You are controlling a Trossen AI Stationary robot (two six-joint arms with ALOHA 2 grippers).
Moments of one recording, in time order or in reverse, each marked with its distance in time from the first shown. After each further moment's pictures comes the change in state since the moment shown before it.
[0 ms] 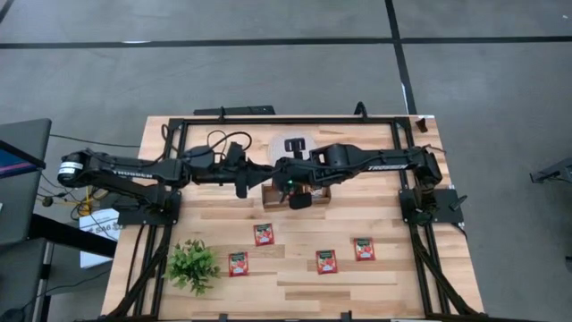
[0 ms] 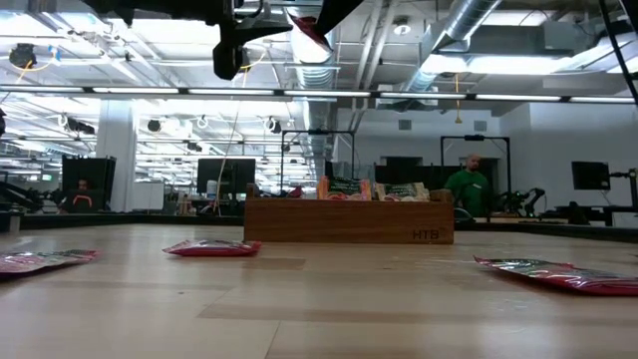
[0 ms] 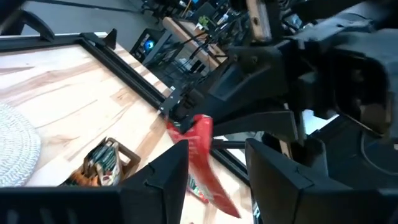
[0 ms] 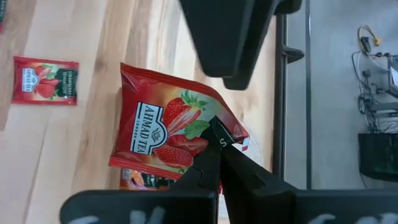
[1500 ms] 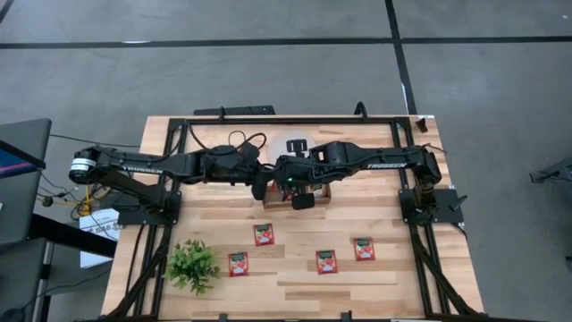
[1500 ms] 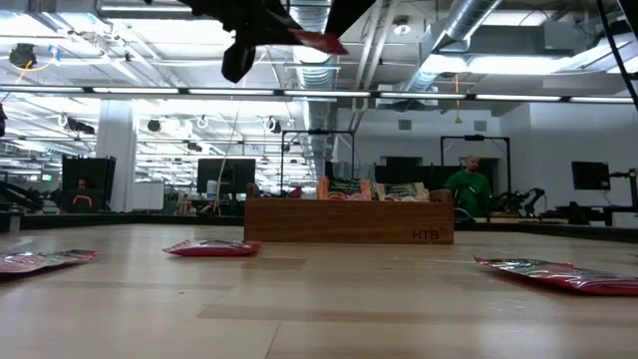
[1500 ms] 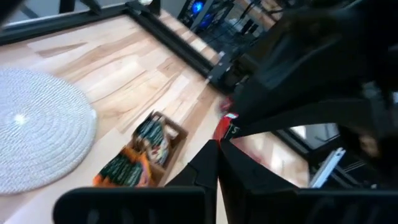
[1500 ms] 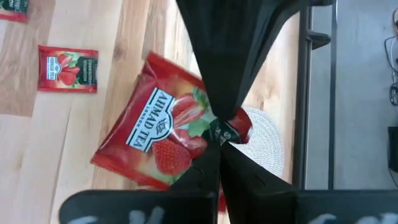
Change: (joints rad) left arm -0.013 0.147 0.227 -0.365 -0.089 0.076; right arm -0.016 0.001 -0.001 -0.055 -0.081 0.034
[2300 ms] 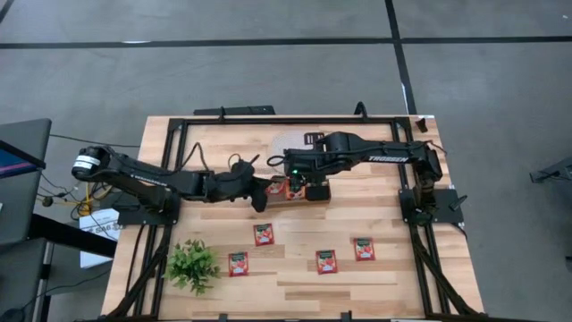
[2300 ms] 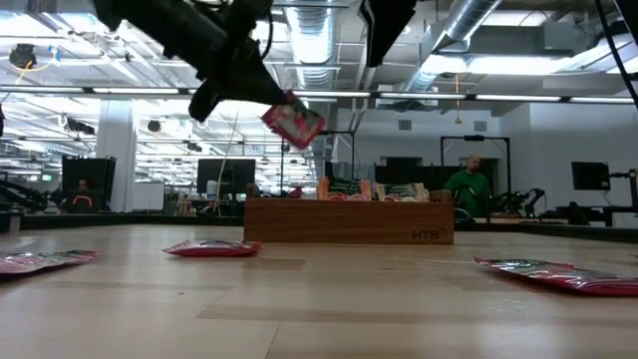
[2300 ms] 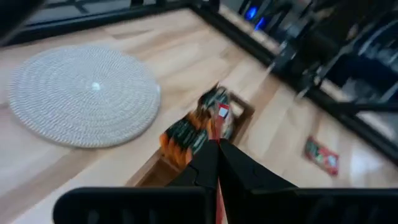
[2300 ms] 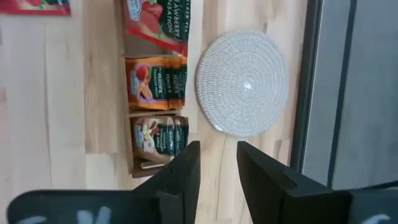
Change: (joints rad) left arm -0.142 0.035 -0.214 0.129 -0.342 -0.024; right arm -0.060 -0.017 0.001 -0.265 0.000 0.105
